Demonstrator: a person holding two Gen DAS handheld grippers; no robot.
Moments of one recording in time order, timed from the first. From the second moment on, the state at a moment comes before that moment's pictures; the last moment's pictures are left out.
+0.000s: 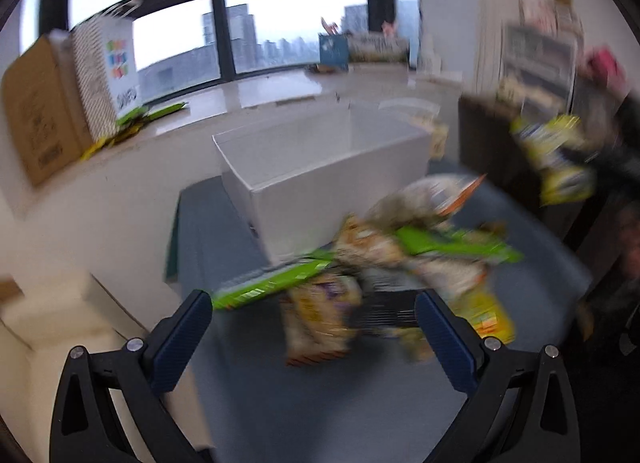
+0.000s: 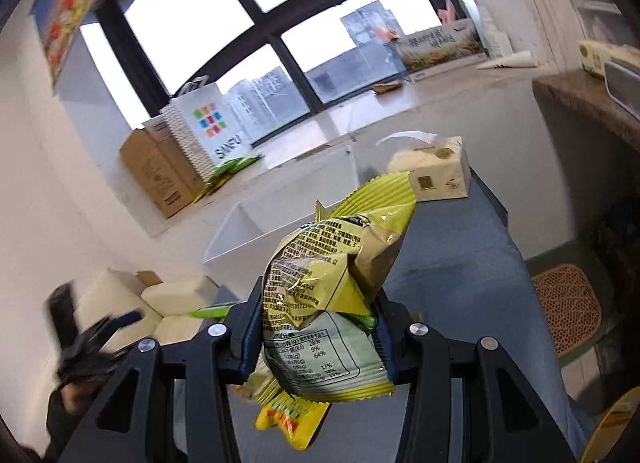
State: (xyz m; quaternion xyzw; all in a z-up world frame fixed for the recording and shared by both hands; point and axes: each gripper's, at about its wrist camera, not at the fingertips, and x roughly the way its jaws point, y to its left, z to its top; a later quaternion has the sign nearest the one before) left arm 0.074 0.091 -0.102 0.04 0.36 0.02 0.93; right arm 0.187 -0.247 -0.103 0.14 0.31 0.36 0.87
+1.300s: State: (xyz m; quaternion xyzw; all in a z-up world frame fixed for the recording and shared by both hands) left arm 0.107 0.169 -0.100 -0.14 0.31 -0.04 0.94; right arm 0.162 -0.187 -0.103 0.06 0.30 0.39 0.87
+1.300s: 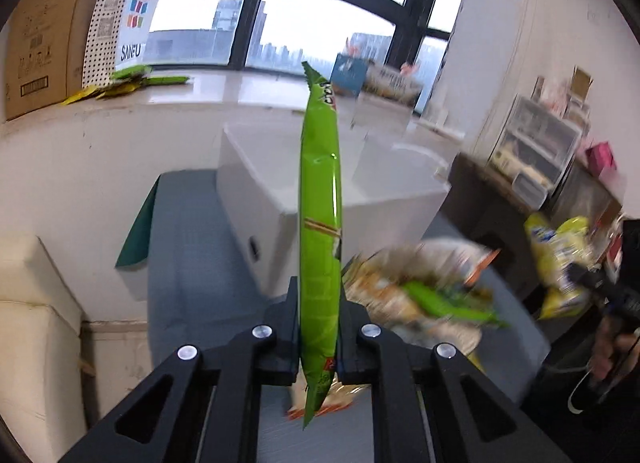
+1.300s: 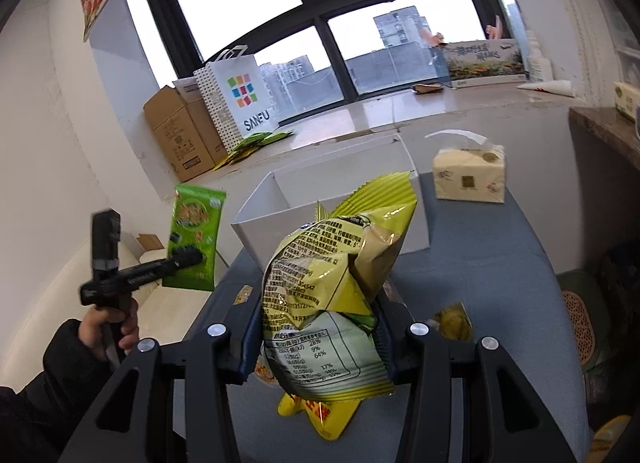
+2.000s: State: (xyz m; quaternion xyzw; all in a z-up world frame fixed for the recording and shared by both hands) left arm 0.265 0.190 -0.046 -0.19 0.34 0.02 0.92; right arm 0.377 -0.050 -0.061 0.00 0.38 0.34 0.86
